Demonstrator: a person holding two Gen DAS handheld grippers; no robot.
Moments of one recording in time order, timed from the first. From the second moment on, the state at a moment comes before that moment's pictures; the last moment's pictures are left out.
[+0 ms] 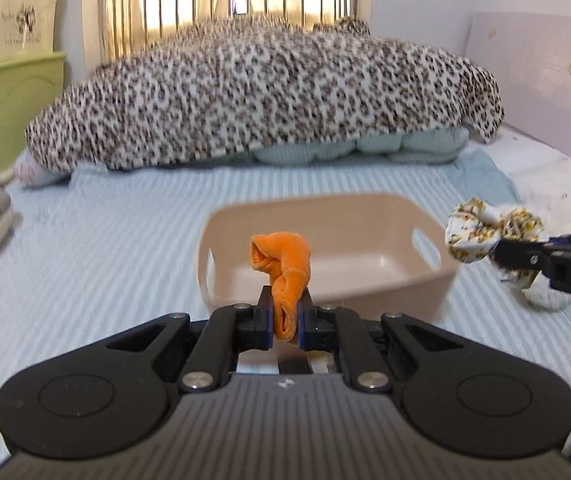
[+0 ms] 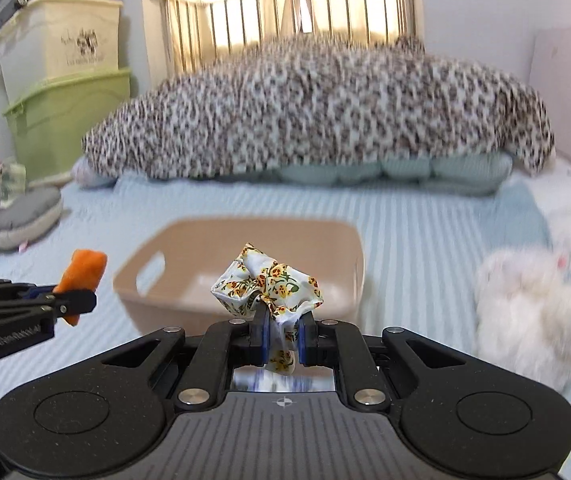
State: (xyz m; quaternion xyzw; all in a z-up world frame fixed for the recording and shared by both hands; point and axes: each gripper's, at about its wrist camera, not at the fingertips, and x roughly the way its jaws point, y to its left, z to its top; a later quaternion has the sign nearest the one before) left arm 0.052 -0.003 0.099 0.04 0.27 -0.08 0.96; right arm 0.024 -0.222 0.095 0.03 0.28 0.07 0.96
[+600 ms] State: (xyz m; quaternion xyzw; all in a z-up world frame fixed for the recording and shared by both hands) left arm 0.196 -0.019 0.040 0.02 0.36 -0.05 0.93; right arm 0.153 -0.194 0.079 0.01 0.30 0.05 0.95
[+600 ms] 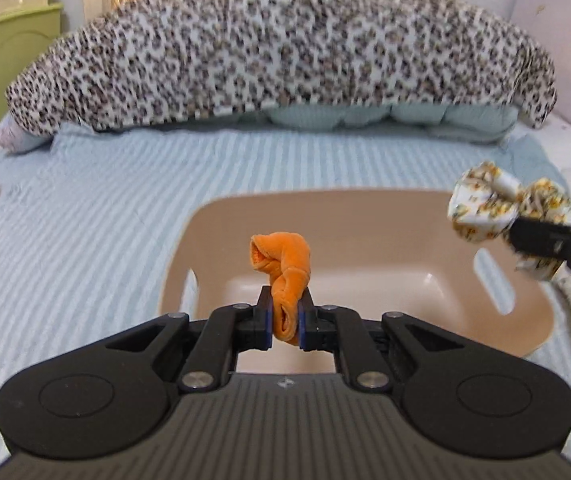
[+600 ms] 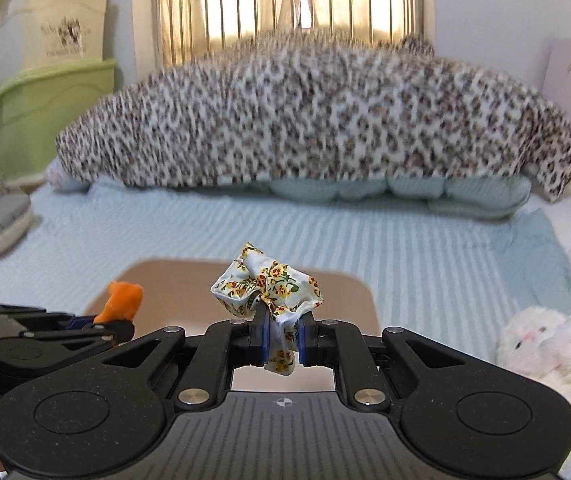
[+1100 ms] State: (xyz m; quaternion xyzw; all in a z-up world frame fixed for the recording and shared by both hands) left arm 0.204 -0.023 0.024 0.03 0.39 -0.04 0.92; right arm 0.171 -0.187 0.029 0.00 0.37 0.04 0.93
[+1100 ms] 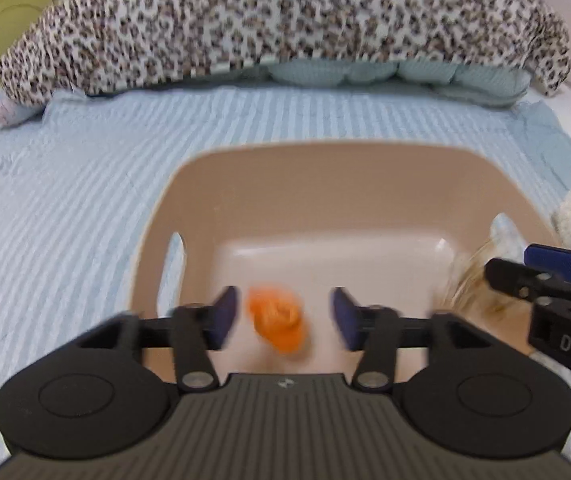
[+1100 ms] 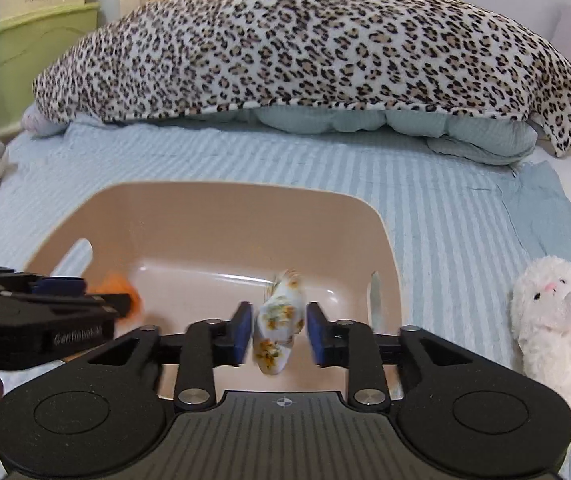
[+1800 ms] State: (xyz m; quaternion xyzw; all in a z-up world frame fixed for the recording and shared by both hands) left arm 0.101 0.000 0.045 0.04 0.39 -0.06 0.92; right arm 0.063 -0.206 0.057 0.01 0.37 0.05 0.93
